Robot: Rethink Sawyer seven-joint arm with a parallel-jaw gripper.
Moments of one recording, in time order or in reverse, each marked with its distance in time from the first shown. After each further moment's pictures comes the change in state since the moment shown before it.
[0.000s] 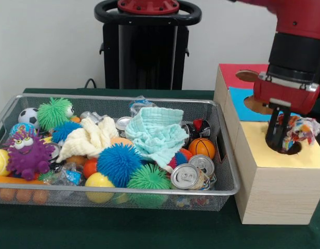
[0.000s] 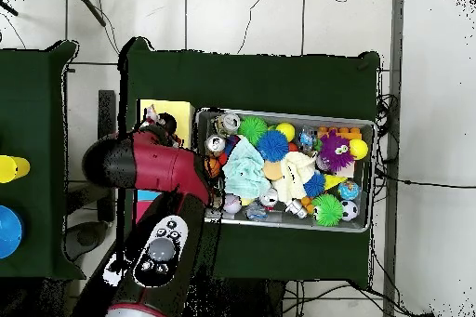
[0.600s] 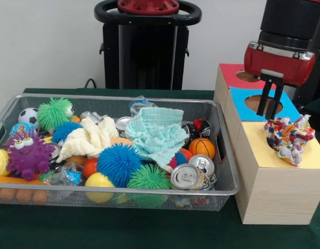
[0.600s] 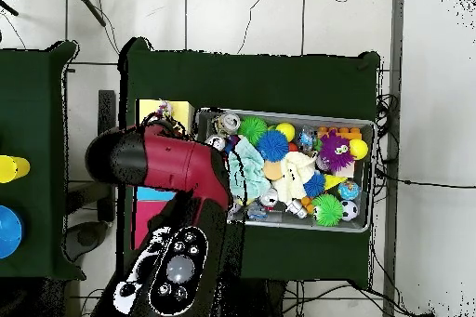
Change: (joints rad) arm -0.054 -0.098 -0.001 0.000 -0.064 0.102 0.000
